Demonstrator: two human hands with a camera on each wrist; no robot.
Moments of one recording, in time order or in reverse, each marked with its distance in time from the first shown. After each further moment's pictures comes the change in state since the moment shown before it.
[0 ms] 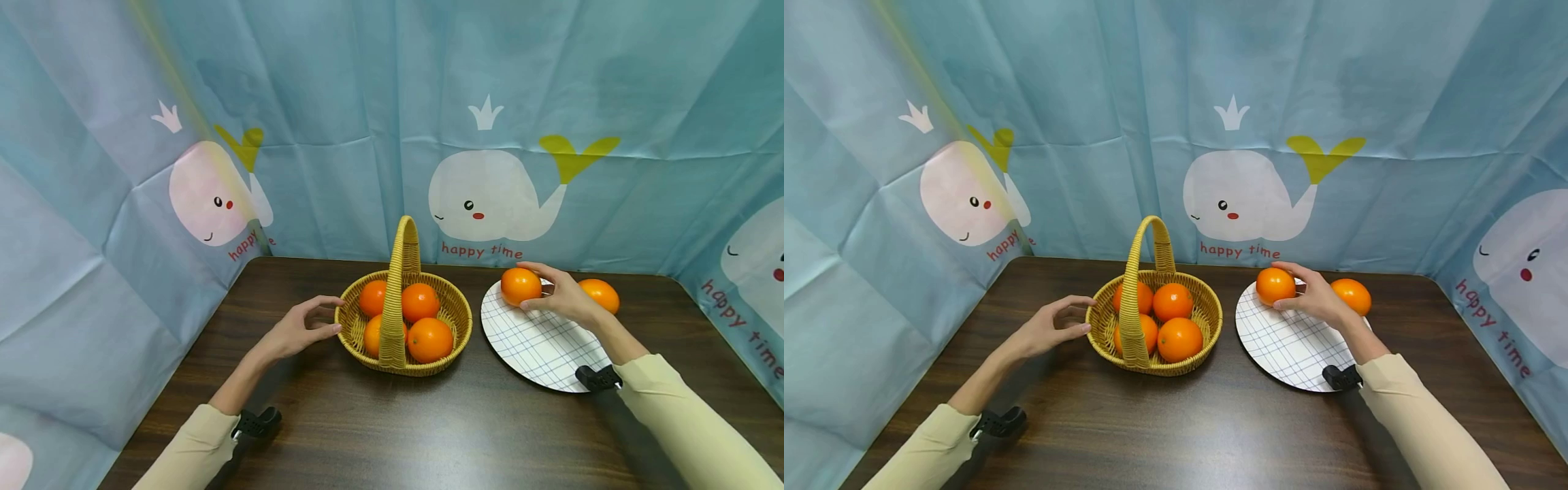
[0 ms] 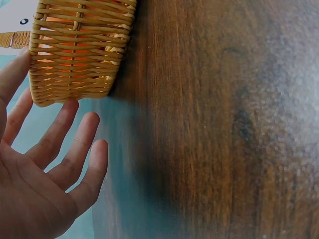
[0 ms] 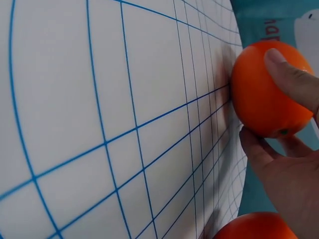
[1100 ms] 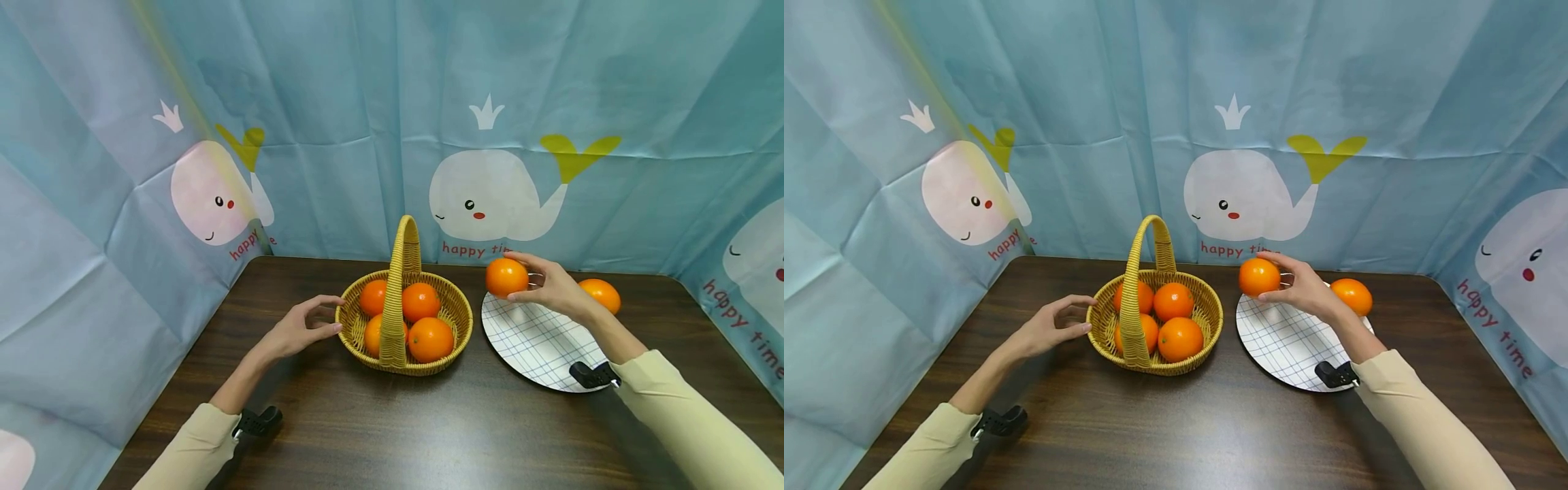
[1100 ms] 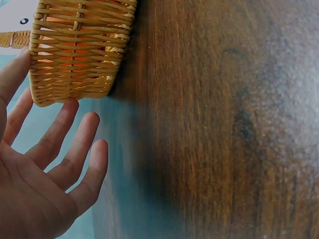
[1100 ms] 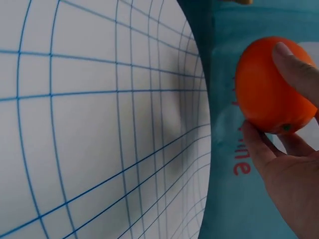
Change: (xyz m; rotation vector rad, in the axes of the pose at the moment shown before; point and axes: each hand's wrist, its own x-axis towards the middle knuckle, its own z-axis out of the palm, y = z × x) left_hand 0.000 0.002 0.001 0.002 0.001 0.011; right_hand 0.011 -0.035 0.011 0.058 -0.016 -0.091
